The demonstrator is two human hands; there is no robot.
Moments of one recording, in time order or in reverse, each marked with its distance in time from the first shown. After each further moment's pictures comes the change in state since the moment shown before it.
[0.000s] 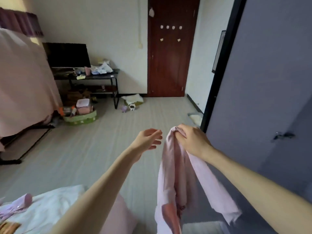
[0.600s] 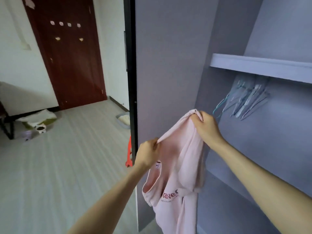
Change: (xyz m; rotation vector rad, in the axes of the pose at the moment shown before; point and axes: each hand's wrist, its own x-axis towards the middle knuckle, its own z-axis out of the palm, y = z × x) left_hand 0.052 0.007 0.188 0.436 -0.311 0.557; right_hand -0.076 0.093 -0.141 0.058 0.685 0.620
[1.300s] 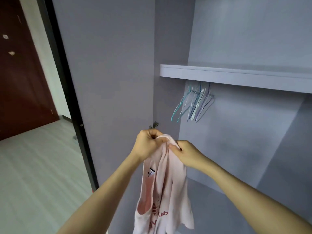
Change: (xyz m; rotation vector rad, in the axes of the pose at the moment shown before) left_hand 0.067 0.107 0.057 -0.416 -0.281 0.215; right_hand -0.020 0.062 -0.062 -0.245 -0.265 0.110
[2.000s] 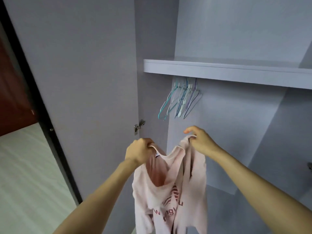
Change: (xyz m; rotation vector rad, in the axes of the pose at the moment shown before) left_hand 0.018 -0.028 0.037 0.628 -0.145 -0.098; right_hand 0.008 0.059 -0.069 -0.057 0.219 0.253
